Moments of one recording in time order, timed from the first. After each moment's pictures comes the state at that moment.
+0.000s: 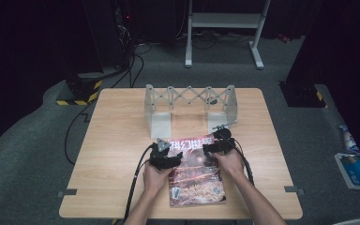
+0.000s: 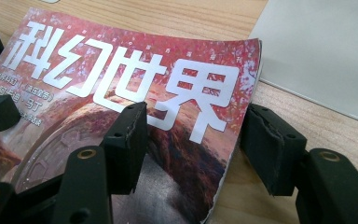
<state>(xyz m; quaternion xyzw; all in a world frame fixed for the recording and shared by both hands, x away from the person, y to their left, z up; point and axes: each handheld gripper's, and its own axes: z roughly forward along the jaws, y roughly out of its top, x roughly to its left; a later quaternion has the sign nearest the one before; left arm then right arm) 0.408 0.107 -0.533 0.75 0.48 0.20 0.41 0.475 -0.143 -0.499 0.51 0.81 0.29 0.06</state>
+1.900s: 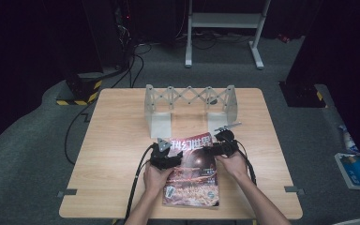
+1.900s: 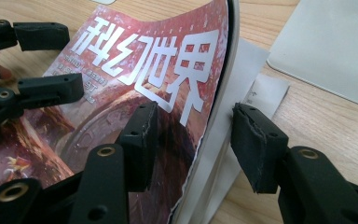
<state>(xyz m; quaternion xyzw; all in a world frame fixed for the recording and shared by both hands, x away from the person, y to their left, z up) 0.408 0.104 -0.533 0.75 0.49 0.20 0.40 0.457 -0.149 -0.481 0.48 0.82 0.32 0.03</state>
